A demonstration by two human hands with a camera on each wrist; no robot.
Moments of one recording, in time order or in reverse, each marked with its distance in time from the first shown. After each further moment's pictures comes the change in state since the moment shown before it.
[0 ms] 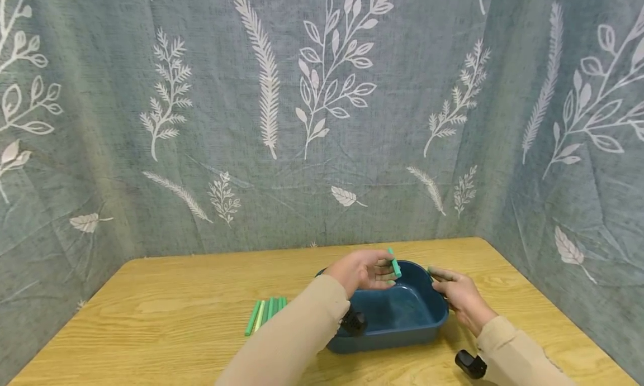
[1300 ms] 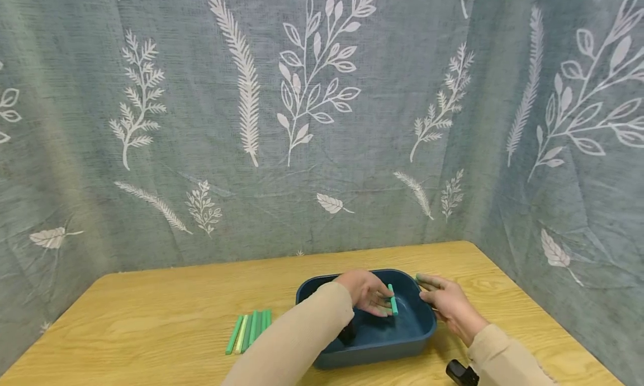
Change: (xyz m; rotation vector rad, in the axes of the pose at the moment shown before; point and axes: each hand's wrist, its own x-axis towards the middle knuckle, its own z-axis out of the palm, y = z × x) left_hand 0.052 -0.017 0.009 0.311 -0.034 -0.226; right_hand 0.001 -0.004 -0.003 0.027 0.016 0.016
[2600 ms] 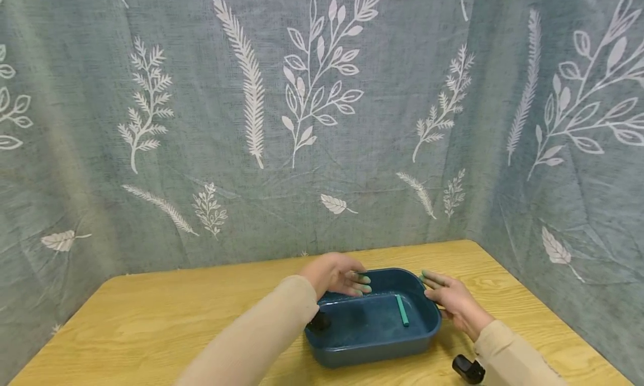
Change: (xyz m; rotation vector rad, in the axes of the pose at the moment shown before) left_hand -0.065 0.010 -0.043 -0.027 0.105 0.188; right_hand 0.001 0.002 -0.003 0.011 -0.039 0.007
